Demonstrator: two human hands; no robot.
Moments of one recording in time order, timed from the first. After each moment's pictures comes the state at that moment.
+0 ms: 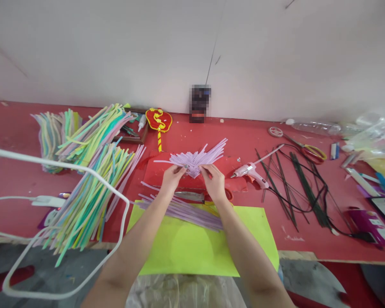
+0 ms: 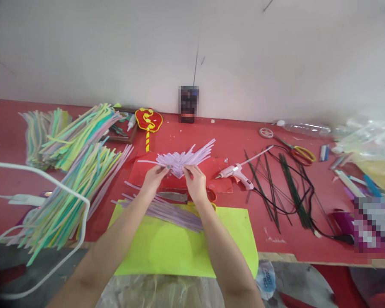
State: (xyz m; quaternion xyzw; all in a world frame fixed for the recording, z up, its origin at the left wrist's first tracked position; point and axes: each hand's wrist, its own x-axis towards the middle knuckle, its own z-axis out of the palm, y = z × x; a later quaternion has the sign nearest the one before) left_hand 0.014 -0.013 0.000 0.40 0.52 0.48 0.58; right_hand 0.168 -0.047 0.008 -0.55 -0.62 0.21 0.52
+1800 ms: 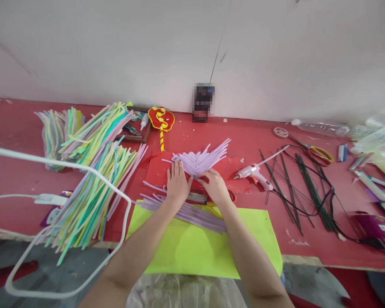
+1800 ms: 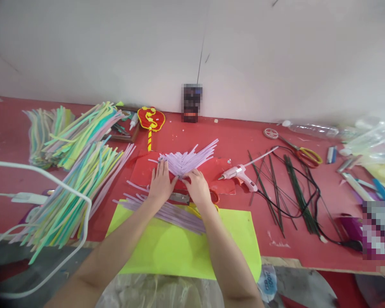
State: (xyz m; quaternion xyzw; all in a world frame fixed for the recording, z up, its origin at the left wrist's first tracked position) left_hand 0.027 -0.038 -0.005 0.74 0.65 0.15 0.13; right_hand 0.179 -0.048 -0.007 -0.61 -0.70 0.22 0.31
